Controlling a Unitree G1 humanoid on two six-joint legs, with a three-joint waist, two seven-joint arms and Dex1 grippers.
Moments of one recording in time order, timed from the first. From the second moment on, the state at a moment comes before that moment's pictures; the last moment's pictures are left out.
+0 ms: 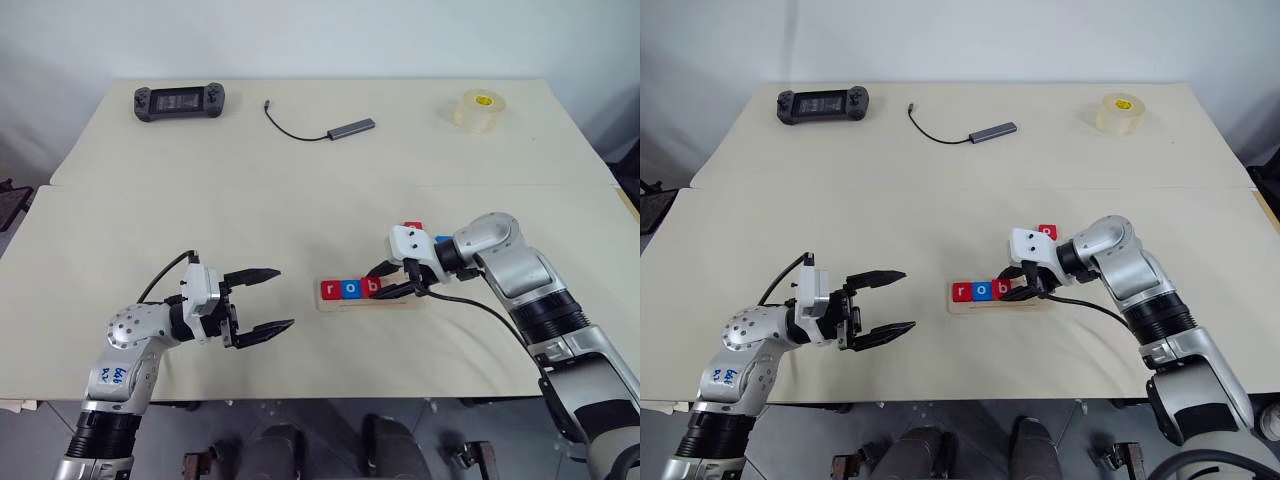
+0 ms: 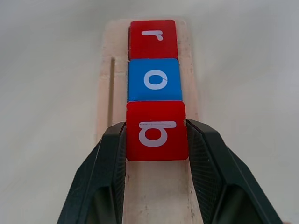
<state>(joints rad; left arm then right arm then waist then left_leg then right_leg) -0.16 0.53 0.07 -0.11 -0.49 0.07 -1.10 -0.80 -0.63 0.35 0.32 0.05 0.23 1.41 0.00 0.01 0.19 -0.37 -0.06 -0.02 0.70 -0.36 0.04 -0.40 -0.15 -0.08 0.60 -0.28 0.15</state>
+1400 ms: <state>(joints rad) -0.27 0.52 0.07 0.06 -0.48 0.09 -1.12 0.05 -0.56 -0.51 -0.11 0.39 0.13 0.78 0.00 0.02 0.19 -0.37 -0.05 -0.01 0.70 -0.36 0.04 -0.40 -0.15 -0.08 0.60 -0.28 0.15</state>
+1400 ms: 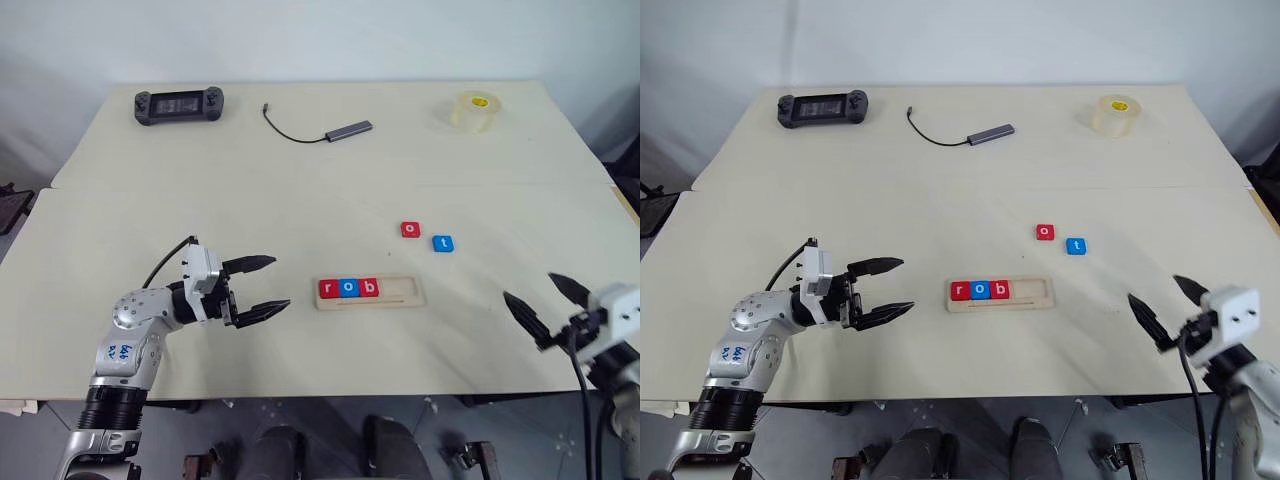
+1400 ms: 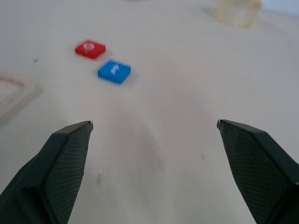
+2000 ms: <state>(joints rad) -0.21 0.52 0.06 -0.02 -0.47 0.07 -1.07 -0.56 -0.73 -0.10 0.12 0.33 0.66 0.76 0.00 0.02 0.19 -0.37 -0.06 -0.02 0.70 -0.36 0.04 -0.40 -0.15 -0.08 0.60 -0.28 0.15</state>
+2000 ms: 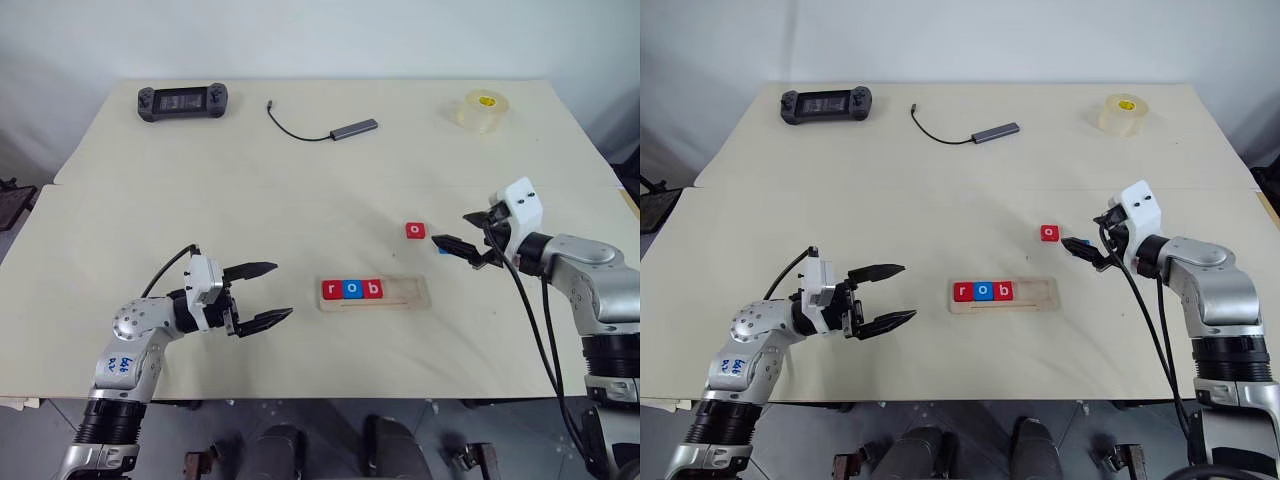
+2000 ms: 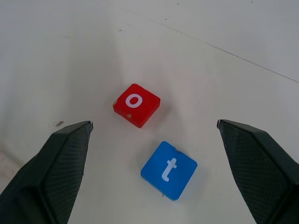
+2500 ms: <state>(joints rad) -0.21 0.52 0.06 -0.04 -0.47 0.07 -1.05 -0.68 -0.66 -0.05 0.06 0.33 0.90 0.65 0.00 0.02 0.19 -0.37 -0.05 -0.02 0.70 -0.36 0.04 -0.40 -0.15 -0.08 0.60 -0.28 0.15</state>
